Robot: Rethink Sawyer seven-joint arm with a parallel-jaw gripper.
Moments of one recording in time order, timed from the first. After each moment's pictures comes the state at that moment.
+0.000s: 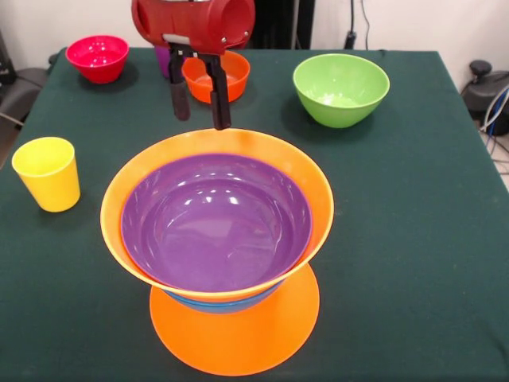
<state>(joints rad) -0.55 -0.71 0.32 1.47 -0.11 0.57 2.21</state>
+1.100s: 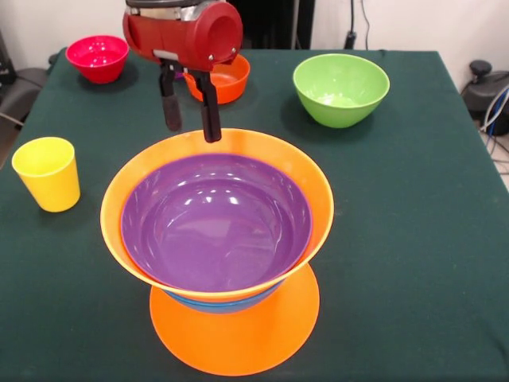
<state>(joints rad) -0.56 -0.68 0.32 1.45 -0.11 0.59 2.21</state>
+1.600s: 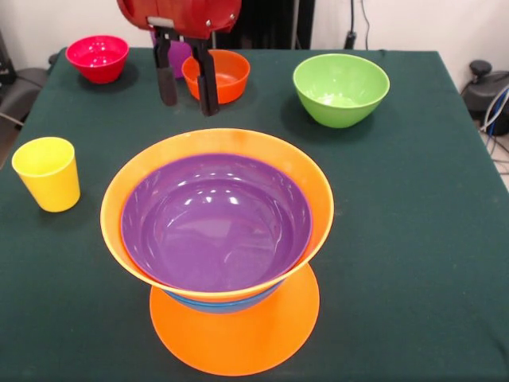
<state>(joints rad) -0.56 -0.73 0.32 1.45 -0.11 0.64 2.21</state>
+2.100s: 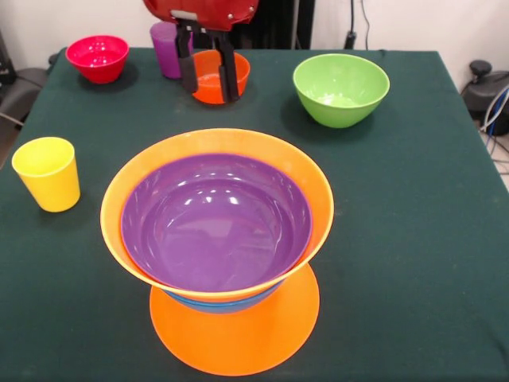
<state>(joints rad) -0.55 -0.76 0.32 1.55 -0.10 0.63 2.21</state>
